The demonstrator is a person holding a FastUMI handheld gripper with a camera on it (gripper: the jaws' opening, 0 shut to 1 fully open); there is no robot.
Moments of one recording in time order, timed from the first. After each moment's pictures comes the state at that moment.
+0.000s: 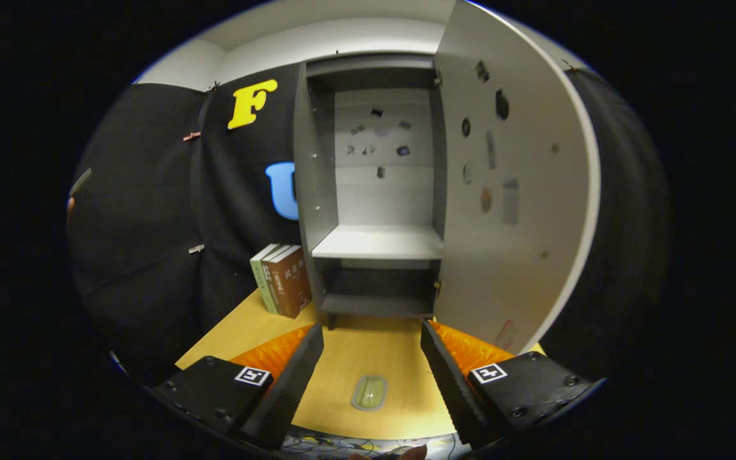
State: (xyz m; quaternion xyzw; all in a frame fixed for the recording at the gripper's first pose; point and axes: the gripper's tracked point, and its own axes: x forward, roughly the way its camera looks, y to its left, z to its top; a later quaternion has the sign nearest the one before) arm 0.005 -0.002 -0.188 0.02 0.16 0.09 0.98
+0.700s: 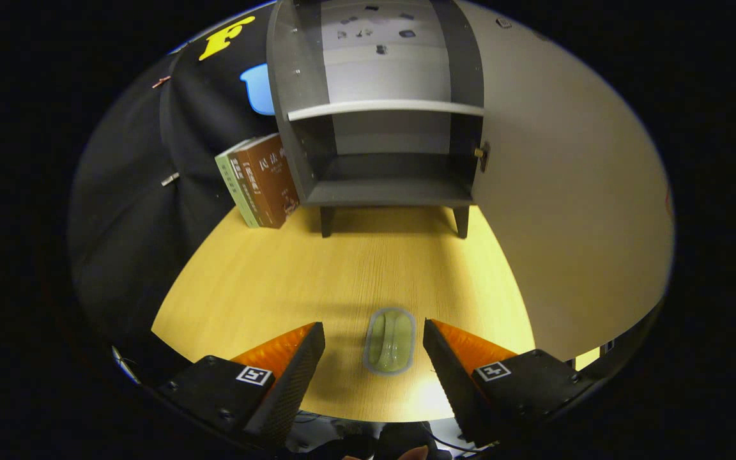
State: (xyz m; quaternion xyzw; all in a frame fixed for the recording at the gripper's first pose) arm 0.039 0.017 -0.406 0.02 0.37 0.07 0.93
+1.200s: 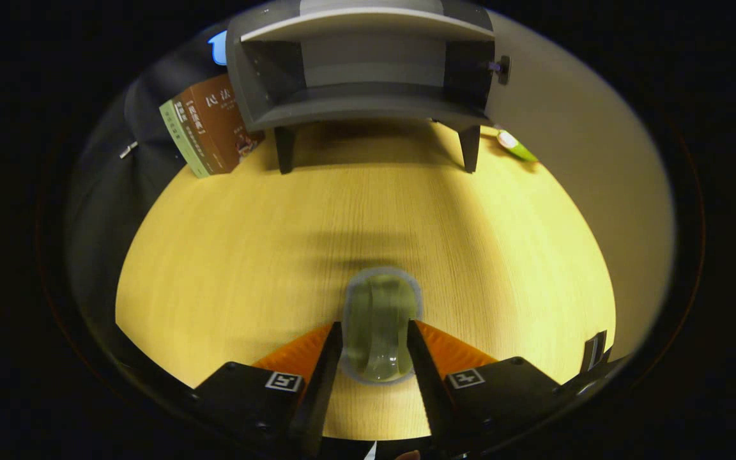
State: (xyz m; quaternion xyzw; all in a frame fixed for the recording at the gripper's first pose) arm 0.059 0.003 -0.530 0.00 0.46 0.01 0.89
